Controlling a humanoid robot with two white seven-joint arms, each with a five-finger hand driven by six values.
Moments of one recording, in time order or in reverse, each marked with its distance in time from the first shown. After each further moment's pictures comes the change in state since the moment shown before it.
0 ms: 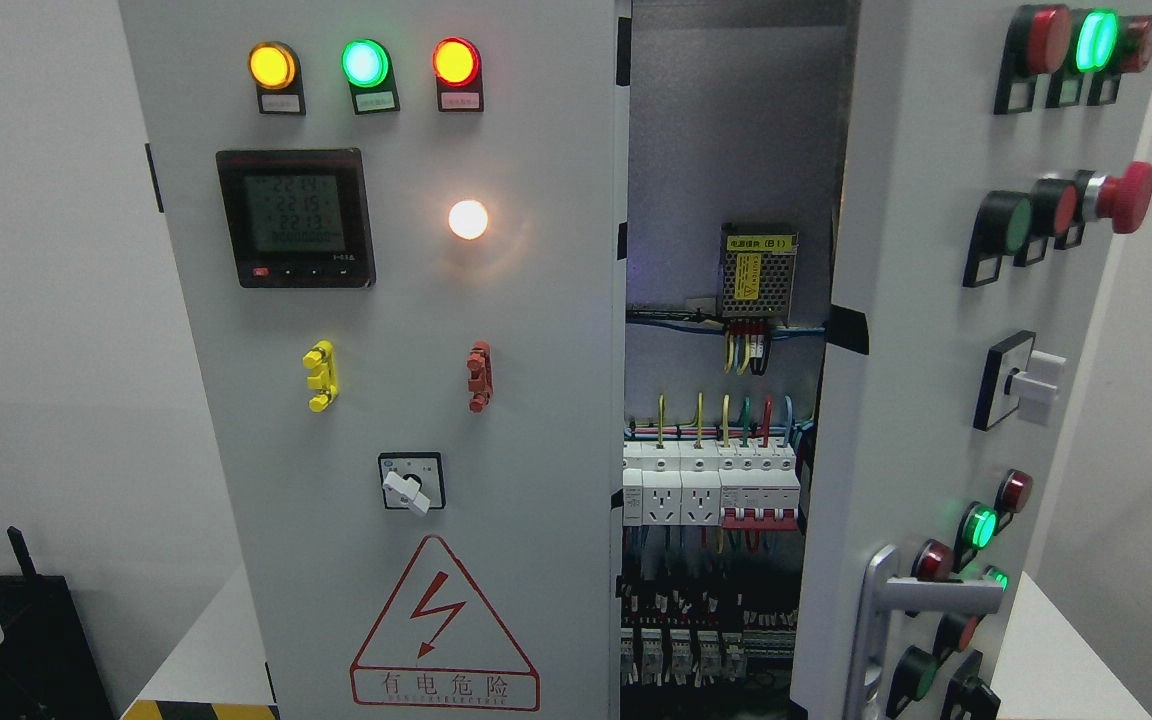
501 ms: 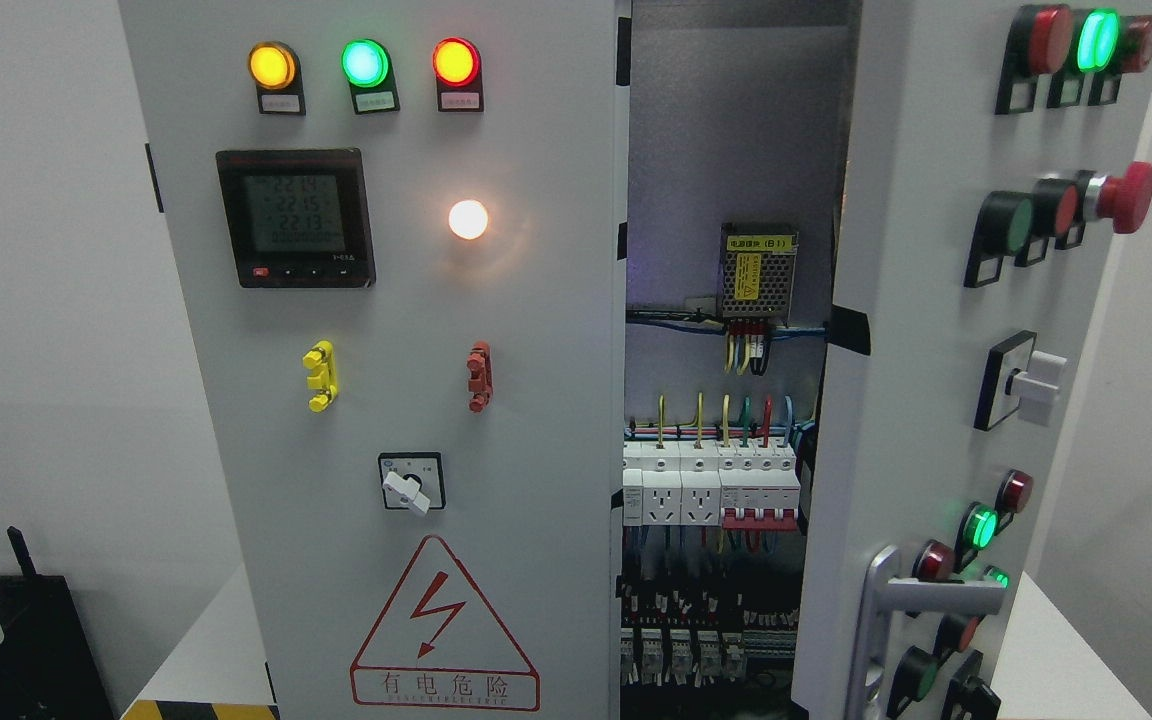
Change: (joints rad) left arm 0.000 0.000 0.000 0.000 0.000 0.000 0.000; right arm 0.000 0.000 0.000 0.000 0.000 0.000 0.000
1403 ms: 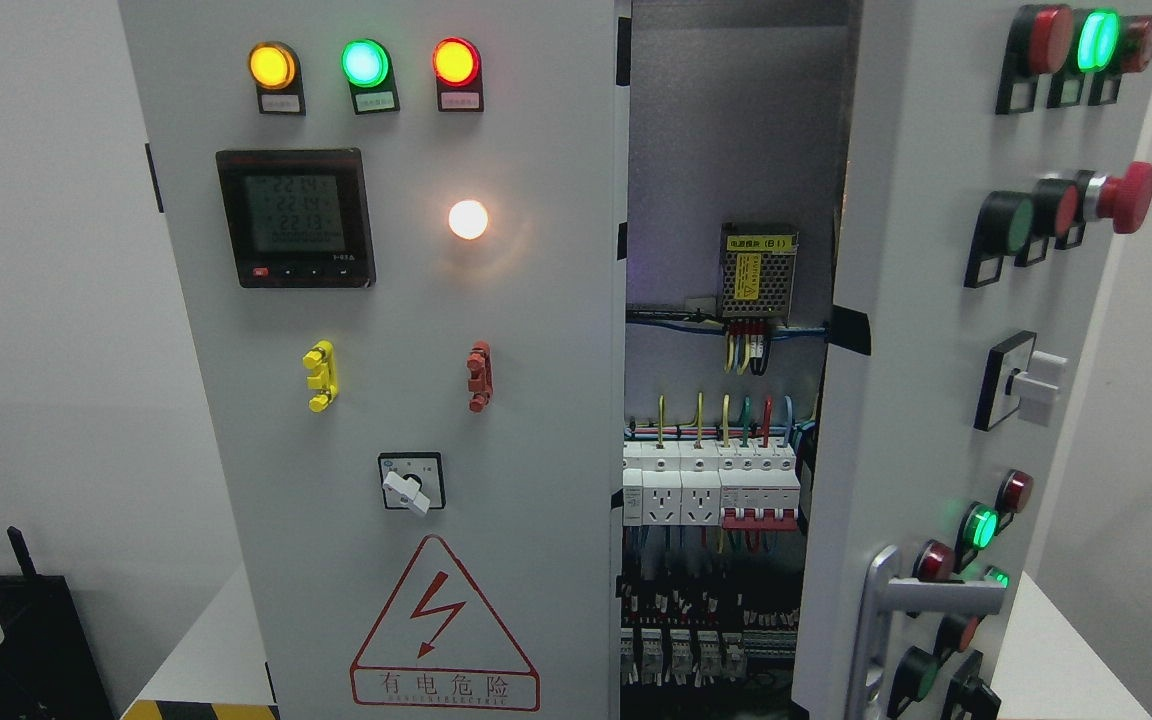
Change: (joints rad) left arm 0.000 0.000 0.000 0.000 0.000 -0.001 0.000; right arm 0.000 0.000 0.000 0.000 0.000 0.000 0.000
